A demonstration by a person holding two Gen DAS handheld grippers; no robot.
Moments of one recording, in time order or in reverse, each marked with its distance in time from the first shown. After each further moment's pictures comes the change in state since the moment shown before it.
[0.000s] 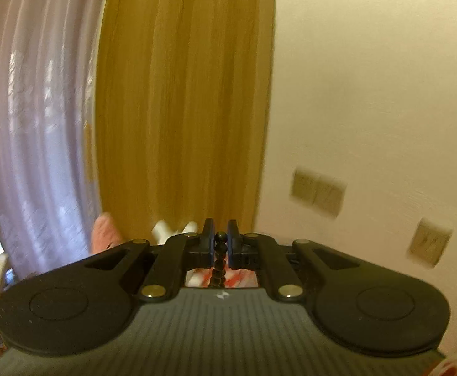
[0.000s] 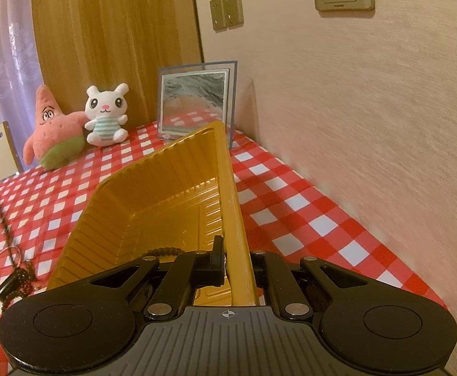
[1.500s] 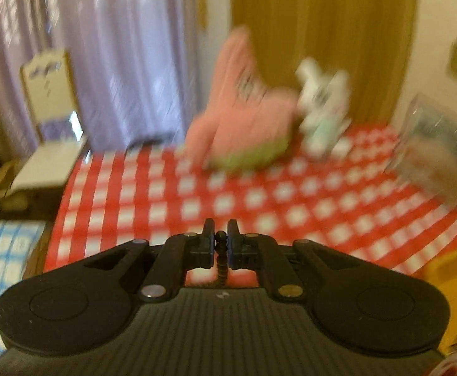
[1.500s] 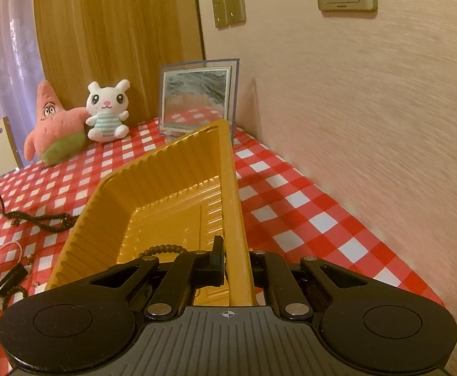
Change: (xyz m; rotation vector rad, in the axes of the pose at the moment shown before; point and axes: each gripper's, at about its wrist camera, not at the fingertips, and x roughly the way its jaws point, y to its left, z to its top) left arm 0.125 0.169 -0.200 -0.110 0.509 0.434; right arm 0.000 0.005 0.001 -0.013 0.015 -0.005
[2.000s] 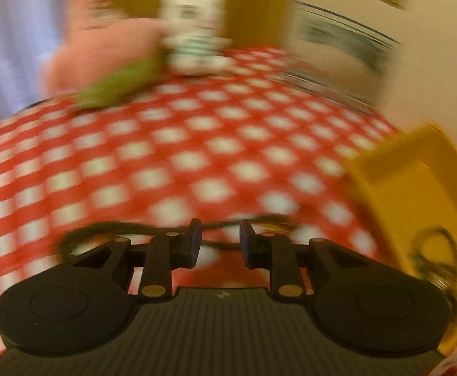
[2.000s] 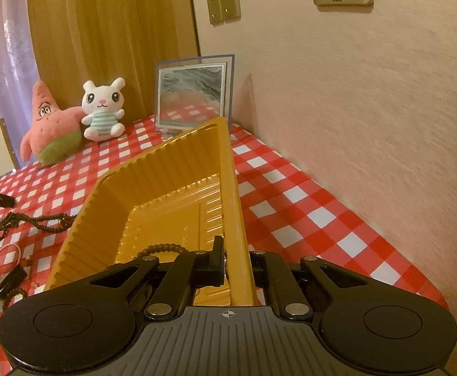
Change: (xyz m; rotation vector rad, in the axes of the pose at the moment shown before) left arm 0.008 -0.084 -0.071 0.261 0.114 -0.421; right arm 0.004 -0.002 0.001 0.023 0.013 -0.011
